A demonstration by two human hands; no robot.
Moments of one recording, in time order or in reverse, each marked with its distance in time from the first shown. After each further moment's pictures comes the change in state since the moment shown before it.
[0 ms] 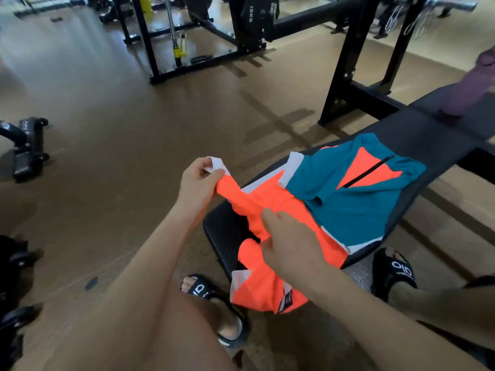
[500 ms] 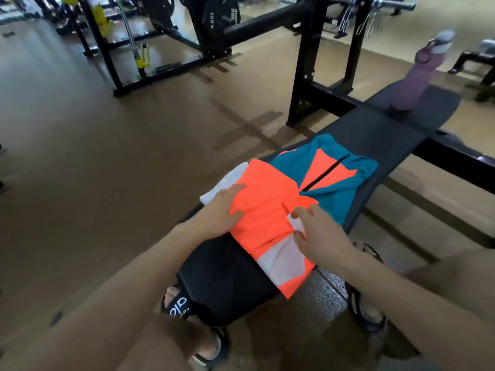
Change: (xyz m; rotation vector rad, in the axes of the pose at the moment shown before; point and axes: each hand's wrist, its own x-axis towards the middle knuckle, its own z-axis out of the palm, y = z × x) left_hand 0.000 -0.023 0.103 0.900 -0.637 0.210; right_hand 0.001 0.164 -0.012 0.013 -0.024 0.158
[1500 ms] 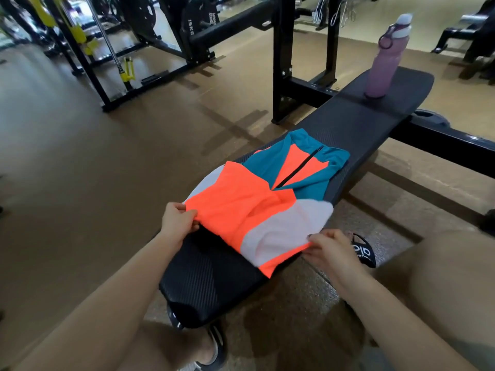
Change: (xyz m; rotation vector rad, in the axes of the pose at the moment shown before) left_hand 0.013 -0.029 0.023 -0.691 0.476 -0.614; right_hand -0.060 0.057 0.005 1.471 0.141 0.828
